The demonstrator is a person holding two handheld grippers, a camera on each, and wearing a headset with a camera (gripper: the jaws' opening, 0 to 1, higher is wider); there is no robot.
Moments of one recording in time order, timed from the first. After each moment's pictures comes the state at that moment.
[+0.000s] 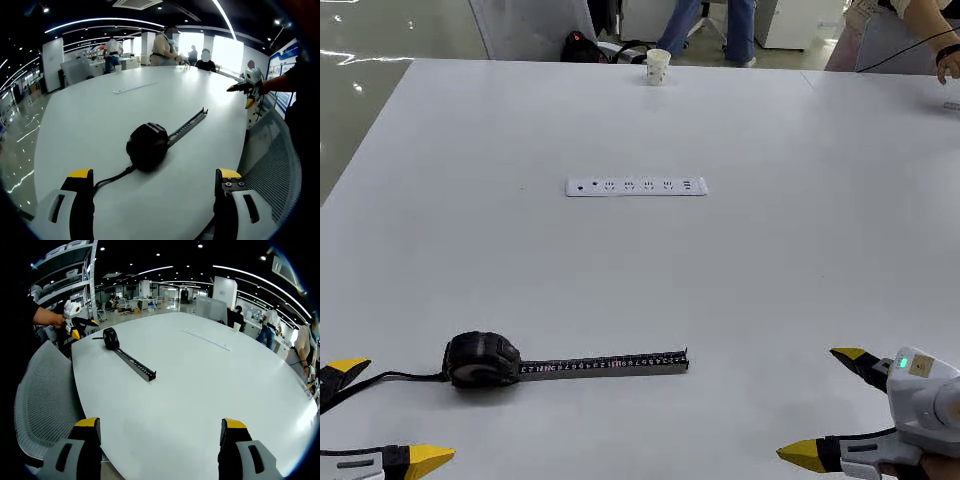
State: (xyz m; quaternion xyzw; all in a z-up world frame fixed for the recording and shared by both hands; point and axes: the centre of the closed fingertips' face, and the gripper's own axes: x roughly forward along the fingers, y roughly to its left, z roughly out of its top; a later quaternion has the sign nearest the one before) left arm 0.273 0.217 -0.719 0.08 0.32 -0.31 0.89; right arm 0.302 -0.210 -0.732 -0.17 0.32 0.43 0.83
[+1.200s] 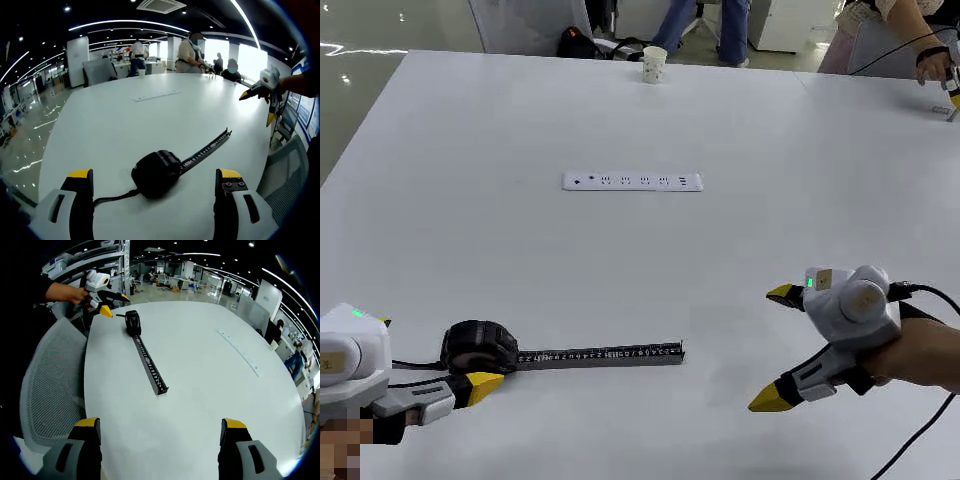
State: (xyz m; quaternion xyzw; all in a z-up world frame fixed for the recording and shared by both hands) left arm 0.319 0.196 -0.710 0.06 0.30 -0.19 0.93; right arm 0.341 -0.153 -0.721 -0.30 0.35 0.54 0.70
